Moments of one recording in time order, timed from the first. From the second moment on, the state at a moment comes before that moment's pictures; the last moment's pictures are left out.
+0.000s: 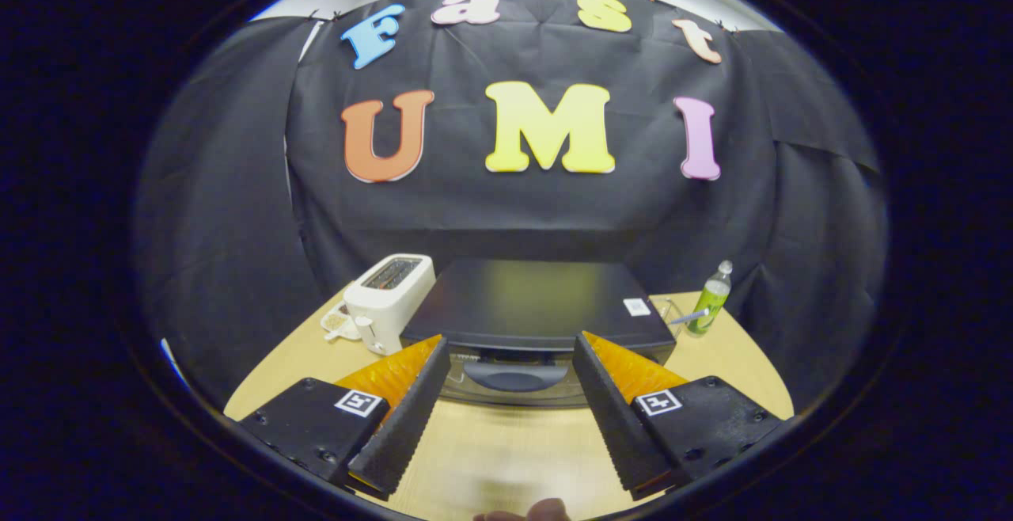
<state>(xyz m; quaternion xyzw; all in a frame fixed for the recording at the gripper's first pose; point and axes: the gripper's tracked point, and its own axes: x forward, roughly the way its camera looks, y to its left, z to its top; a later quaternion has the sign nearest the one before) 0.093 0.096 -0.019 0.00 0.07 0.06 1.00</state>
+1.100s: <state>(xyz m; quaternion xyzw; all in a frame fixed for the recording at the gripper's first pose) -0.087 0.061 0.122 0.04 -0.07 0.02 1.00</state>
